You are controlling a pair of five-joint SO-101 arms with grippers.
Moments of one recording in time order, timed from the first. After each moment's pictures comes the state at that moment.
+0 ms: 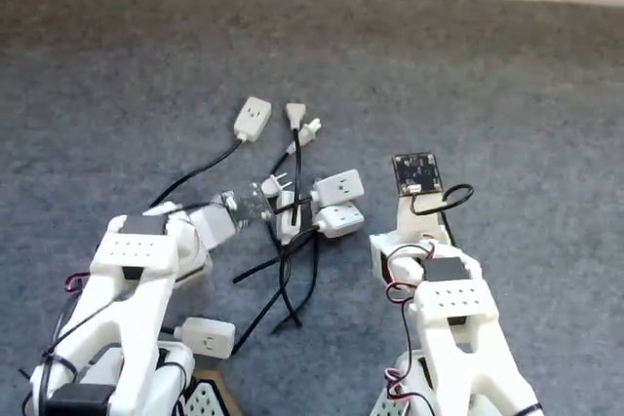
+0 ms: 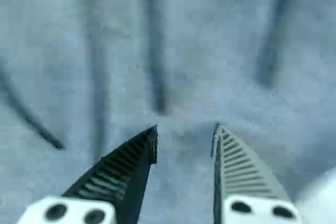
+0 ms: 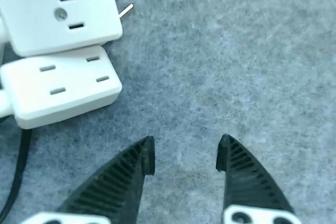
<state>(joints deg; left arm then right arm) -5.0 -30.9 64.4 50.9 -58.3 -9.2 -45.0 75.5 36.4 3.6</state>
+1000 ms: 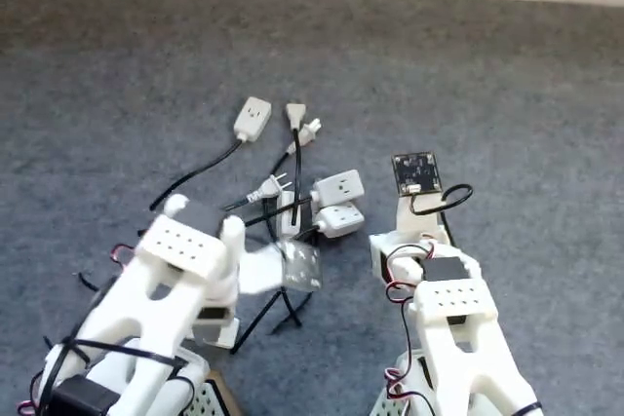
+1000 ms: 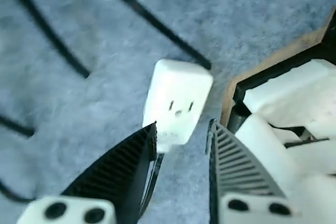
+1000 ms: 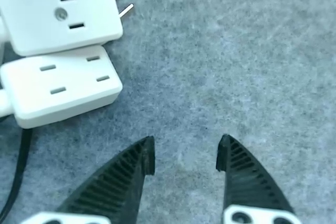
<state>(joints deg) 15.9 -30.8 52.8 89.6 -60.4 -9.2 -45.0 75.5 36.4 3.6</state>
